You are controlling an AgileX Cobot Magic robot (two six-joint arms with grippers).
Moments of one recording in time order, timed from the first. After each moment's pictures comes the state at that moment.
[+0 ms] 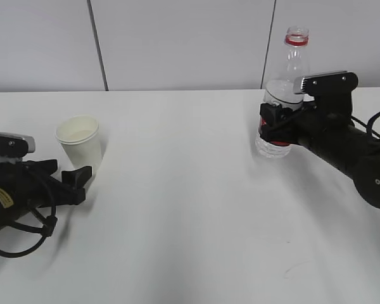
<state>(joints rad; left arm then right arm) -0.12 2.11 -0.54 0.29 -1.14 -0.13 0.18 1.95 -0.78 -0.08 -0.90 0.06</state>
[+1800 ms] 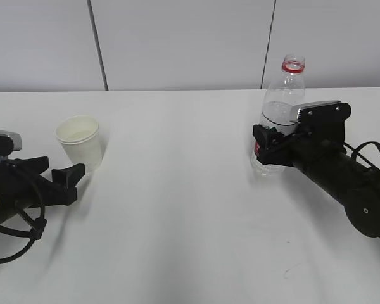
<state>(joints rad) -0.12 2.00 -0.44 0.28 -1.14 -0.13 0.18 2.10 -0.75 -0.08 -1.11 0.06</state>
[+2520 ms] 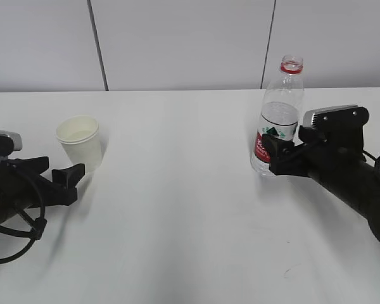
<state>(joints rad) -0.12 2.00 -0.44 0.29 -1.14 -0.13 0.18 1.99 -0.62 -0.07 -1.07 0.04</state>
